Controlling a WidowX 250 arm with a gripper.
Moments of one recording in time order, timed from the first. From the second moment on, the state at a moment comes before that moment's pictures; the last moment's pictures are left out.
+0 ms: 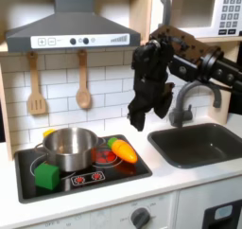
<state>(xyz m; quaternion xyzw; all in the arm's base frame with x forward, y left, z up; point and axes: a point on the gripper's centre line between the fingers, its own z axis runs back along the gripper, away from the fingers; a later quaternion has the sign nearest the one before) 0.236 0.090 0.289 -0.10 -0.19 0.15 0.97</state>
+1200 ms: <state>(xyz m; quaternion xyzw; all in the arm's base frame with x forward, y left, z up) 0.293 0.113 0.307 -0.08 -0.28 0.20 0.94</state>
